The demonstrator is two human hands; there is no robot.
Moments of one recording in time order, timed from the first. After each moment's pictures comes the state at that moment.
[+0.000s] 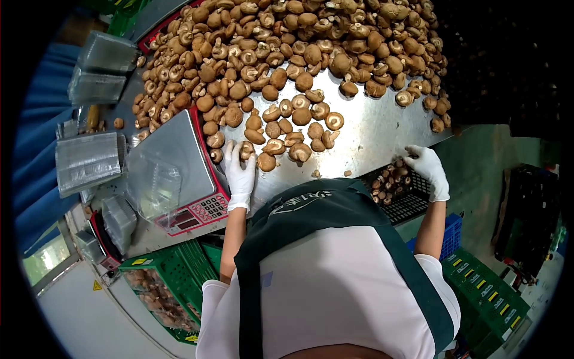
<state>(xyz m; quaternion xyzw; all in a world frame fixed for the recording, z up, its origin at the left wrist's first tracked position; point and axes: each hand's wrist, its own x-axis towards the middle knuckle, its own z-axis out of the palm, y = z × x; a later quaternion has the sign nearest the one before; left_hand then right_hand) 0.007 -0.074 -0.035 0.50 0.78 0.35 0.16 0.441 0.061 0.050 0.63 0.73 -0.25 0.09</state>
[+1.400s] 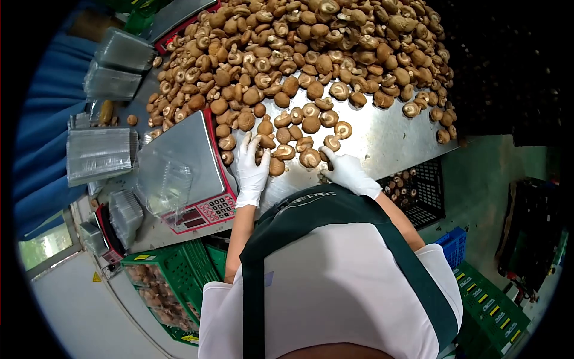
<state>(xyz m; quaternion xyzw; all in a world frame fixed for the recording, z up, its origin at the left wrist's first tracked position) 0.017 -0.050 -0.005 0.56 0.74 0.37 0.12 0.255 0.023 0.001 0.44 0.84 -0.30 0.07</state>
